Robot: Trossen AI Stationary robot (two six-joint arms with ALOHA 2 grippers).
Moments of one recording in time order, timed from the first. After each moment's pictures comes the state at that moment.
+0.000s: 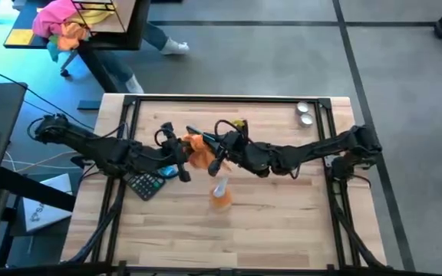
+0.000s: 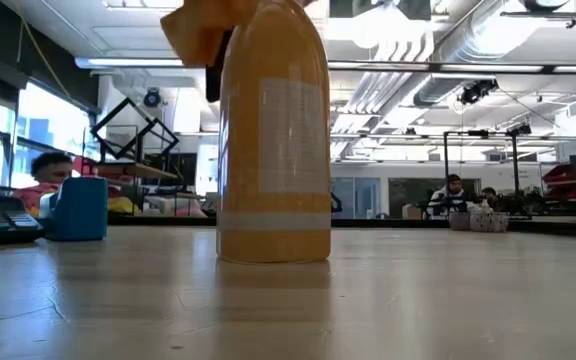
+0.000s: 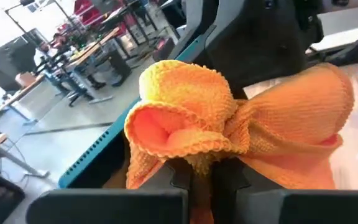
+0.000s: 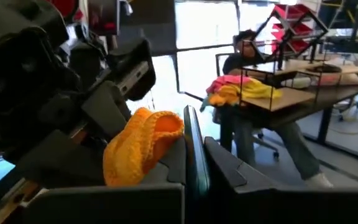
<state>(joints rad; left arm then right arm) -0.34 1.19 1.08 -0.24 -0.89 0.22 0.23 1.75 1.42 0.28 0.70 0.11</state>
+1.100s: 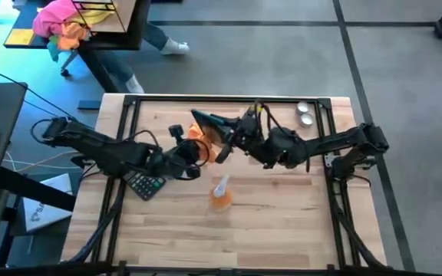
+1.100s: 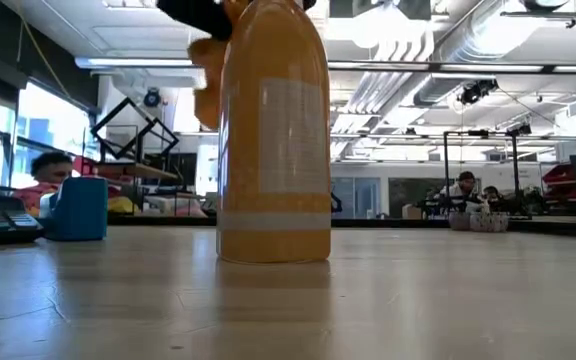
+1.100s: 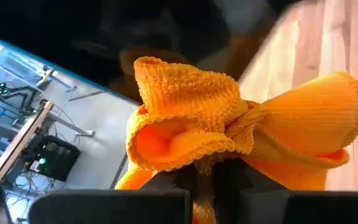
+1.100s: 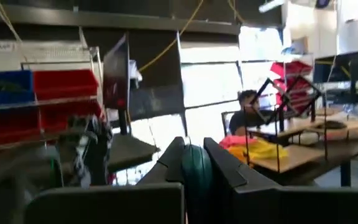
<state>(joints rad) -0.27 1.37 1.08 -0.33 -0.92 0.19 0.19 1.65 1.41 0.62 0.64 -0.09</state>
